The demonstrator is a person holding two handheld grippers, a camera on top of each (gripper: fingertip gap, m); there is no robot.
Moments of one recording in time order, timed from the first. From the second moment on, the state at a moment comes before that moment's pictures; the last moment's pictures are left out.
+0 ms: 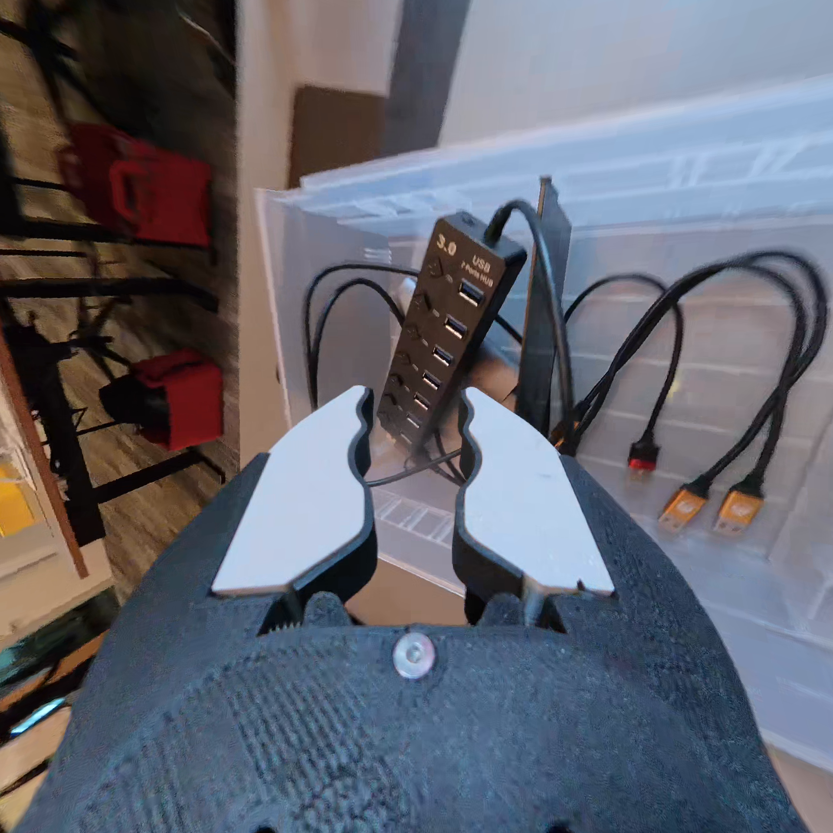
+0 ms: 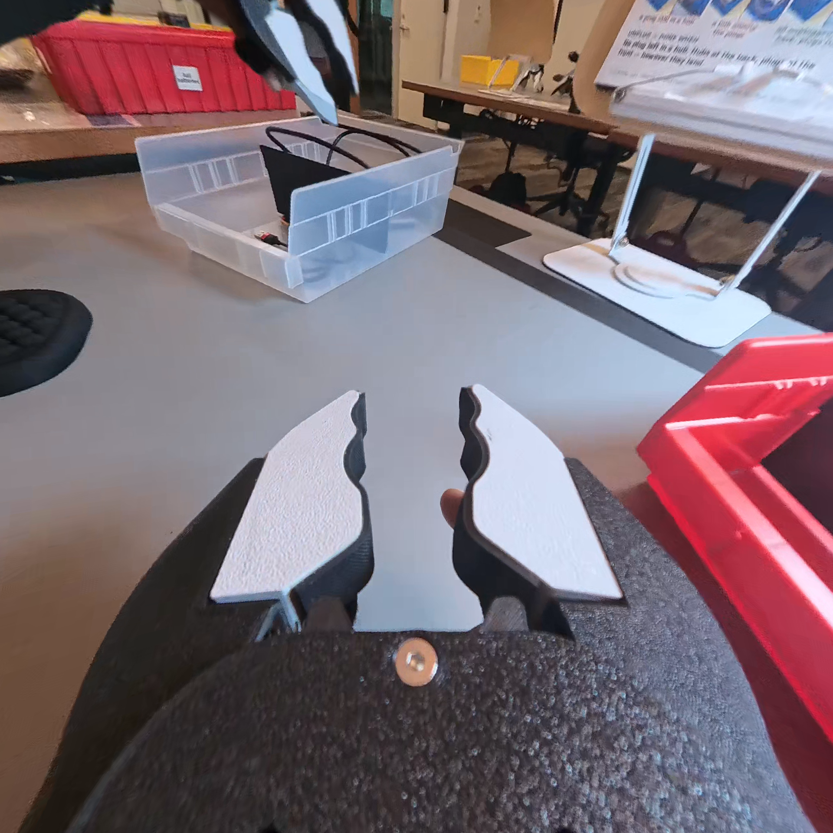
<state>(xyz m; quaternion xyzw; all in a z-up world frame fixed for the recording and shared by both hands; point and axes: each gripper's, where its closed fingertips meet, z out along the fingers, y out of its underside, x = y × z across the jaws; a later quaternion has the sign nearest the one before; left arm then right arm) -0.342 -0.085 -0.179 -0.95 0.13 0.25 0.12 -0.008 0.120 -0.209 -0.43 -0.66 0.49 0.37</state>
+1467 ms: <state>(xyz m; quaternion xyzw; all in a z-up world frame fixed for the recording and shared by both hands) -0.060 0.065 0.005 -0.83 0.05 0.14 0.54 -0.101 0.070 -0.050 -0.40 -0.59 0.44 0.55</state>
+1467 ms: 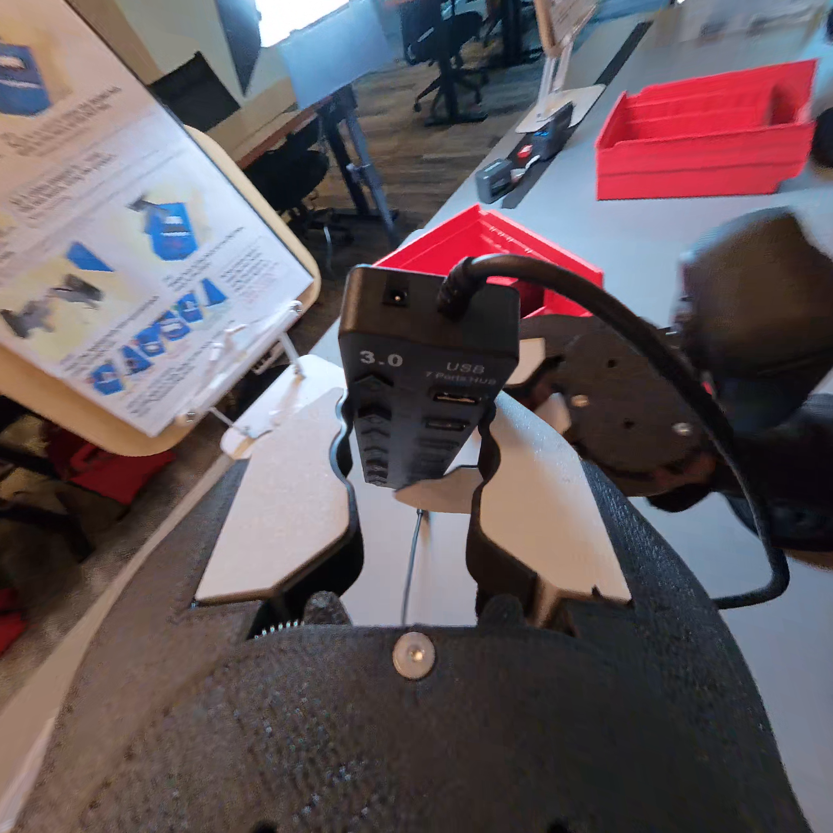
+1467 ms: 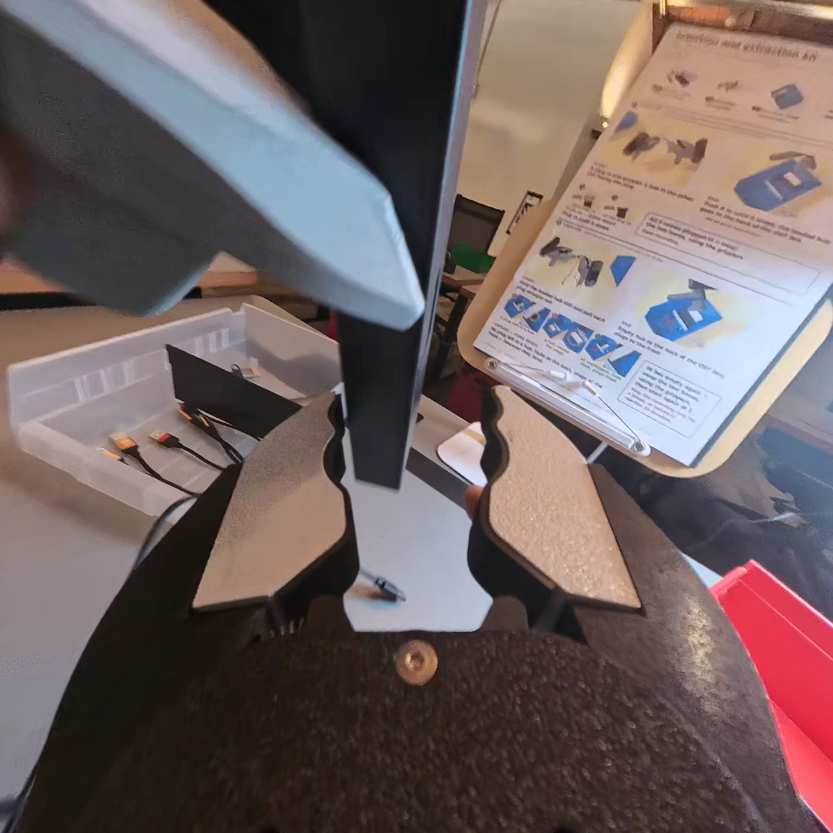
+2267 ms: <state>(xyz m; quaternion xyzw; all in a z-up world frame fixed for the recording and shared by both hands) -0.043 0.043 -0.054 -0.74 0.05 -0.26 0.62 -0.038 0.019 -0.096 -0.31 -0.65 0.69 -0.05</state>
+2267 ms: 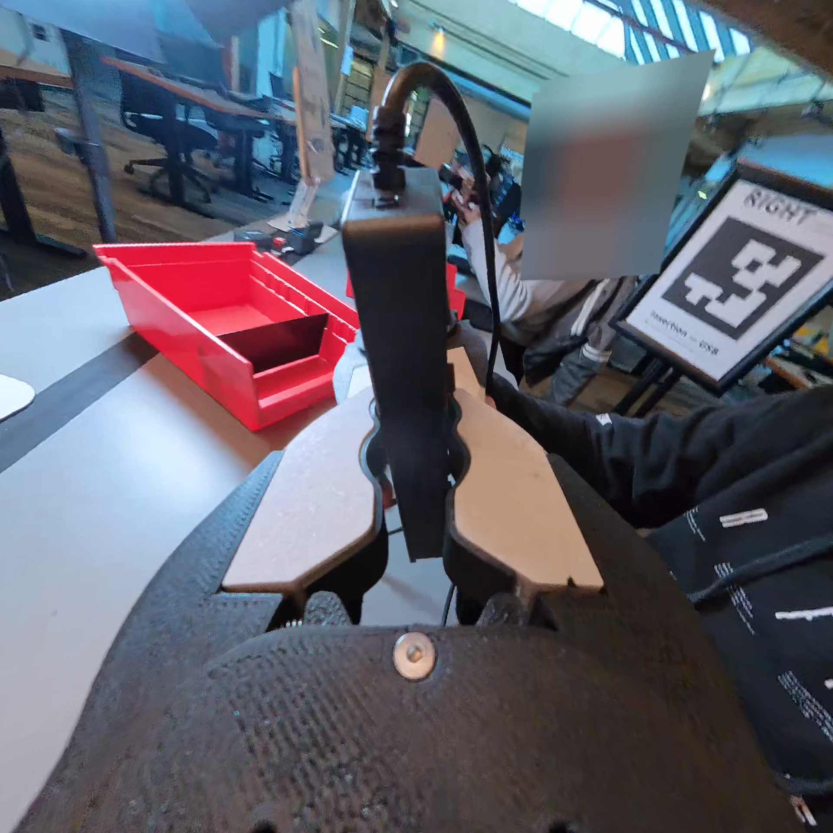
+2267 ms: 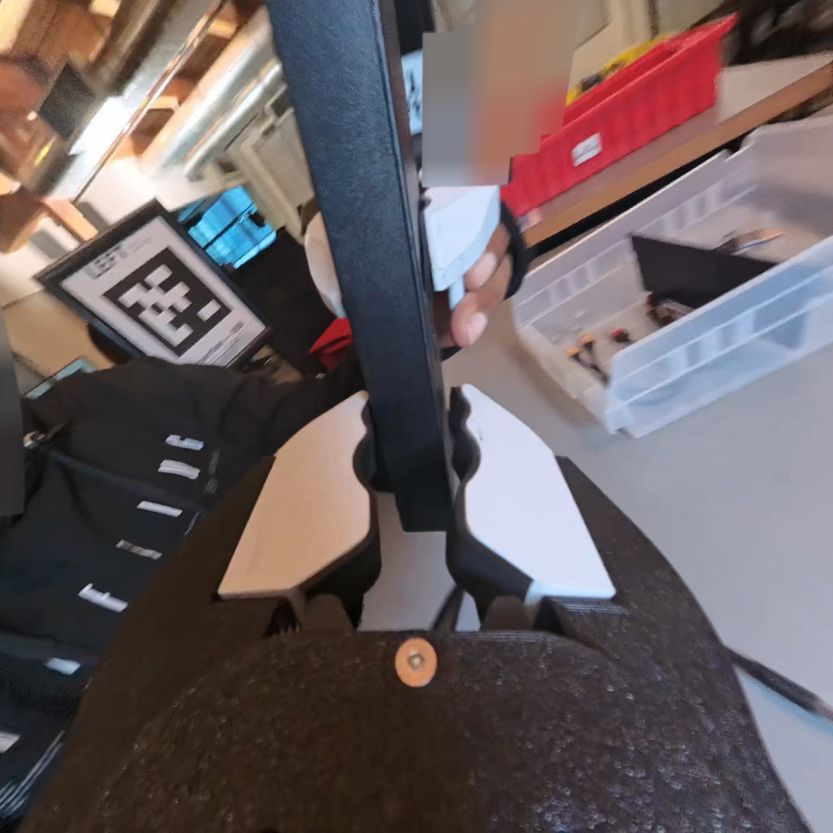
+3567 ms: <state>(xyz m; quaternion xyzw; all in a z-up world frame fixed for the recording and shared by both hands) -0.128 0.018 -0.109 -0.80 -0.07 -0.21 0.56 -0.063 0.084 -0.143 -0.22 -0.82 0.43 0.30</state>
